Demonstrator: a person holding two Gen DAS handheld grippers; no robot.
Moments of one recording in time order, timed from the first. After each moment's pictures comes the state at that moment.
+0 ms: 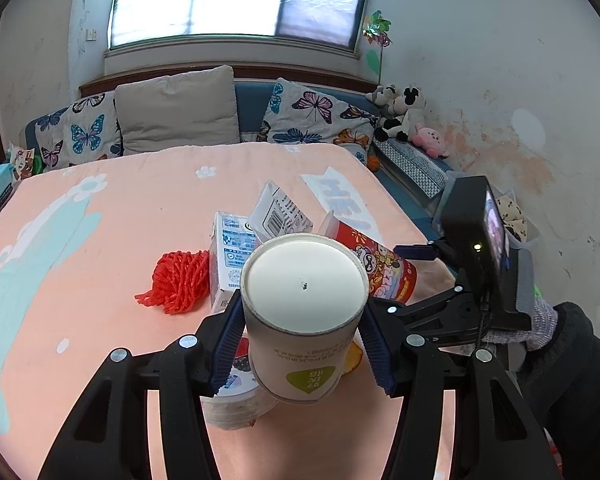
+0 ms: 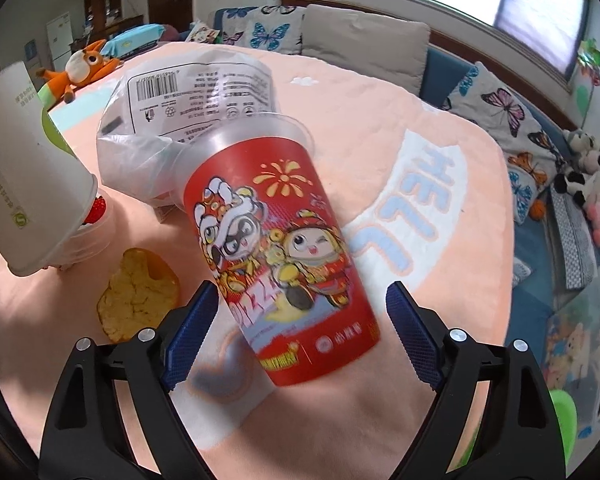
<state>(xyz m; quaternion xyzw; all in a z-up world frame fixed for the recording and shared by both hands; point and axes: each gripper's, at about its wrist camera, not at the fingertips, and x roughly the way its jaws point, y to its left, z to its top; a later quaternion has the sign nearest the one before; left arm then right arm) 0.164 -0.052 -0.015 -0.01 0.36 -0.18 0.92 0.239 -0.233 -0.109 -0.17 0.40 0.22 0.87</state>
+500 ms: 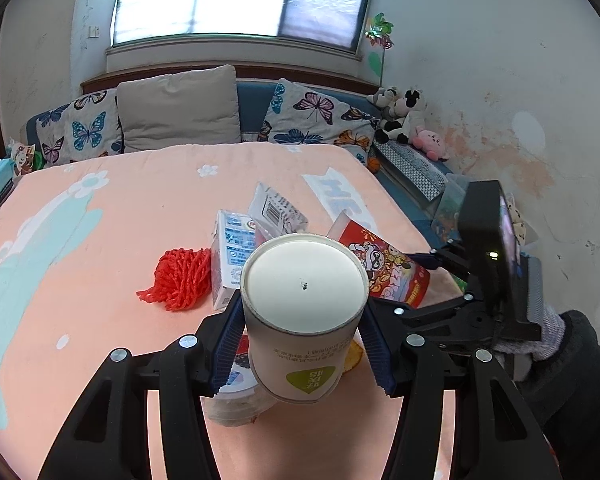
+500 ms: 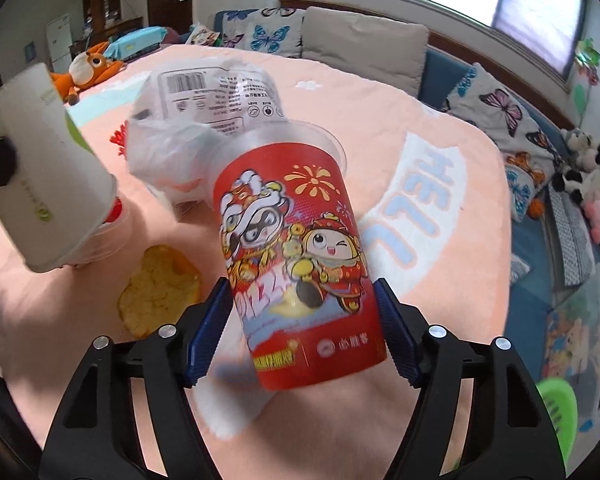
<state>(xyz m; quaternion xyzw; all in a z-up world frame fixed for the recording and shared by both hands) 0.163 -0.049 -0.015 -0.02 0.36 -0.18 0.92 0.219 -0.233 -0.098 -0.16 0.40 0.22 0.88</state>
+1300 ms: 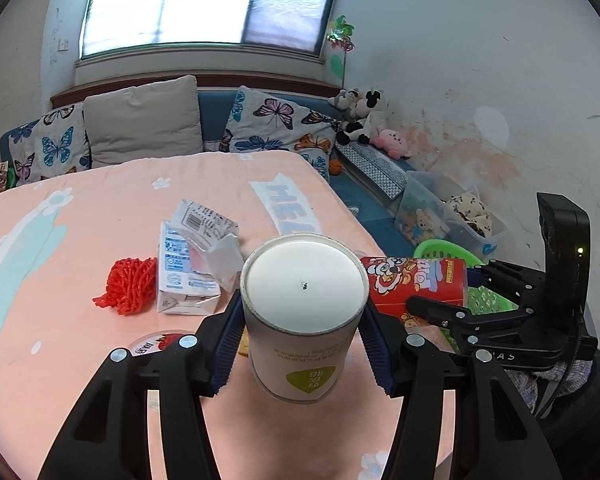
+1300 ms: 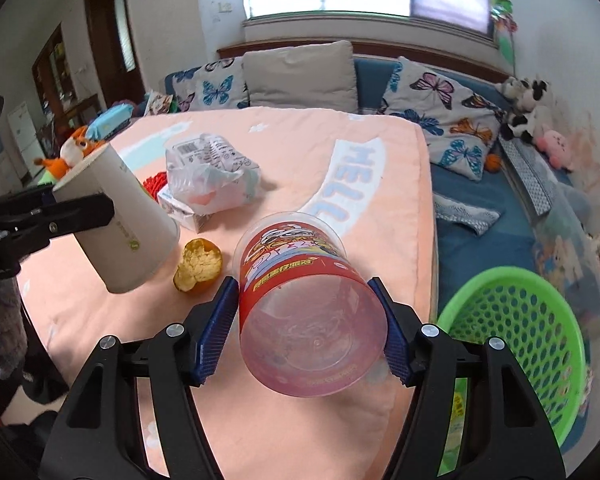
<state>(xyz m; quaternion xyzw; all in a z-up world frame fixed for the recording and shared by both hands) 0.139 -0.084 0.000 -0.02 0.34 -0.24 0.91 0.123 -0.295 -0.040 -0.03 0.36 0.14 0.92</state>
